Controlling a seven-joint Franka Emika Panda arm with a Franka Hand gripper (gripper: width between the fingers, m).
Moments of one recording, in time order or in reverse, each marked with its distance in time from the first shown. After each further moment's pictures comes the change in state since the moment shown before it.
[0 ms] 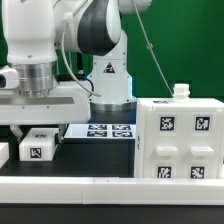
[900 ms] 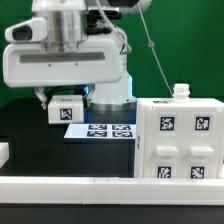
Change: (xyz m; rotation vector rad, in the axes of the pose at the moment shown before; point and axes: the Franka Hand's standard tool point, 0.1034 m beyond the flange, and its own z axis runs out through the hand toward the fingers) arm 0.026 -0.054 -0.077 0.027 0.033 -0.059
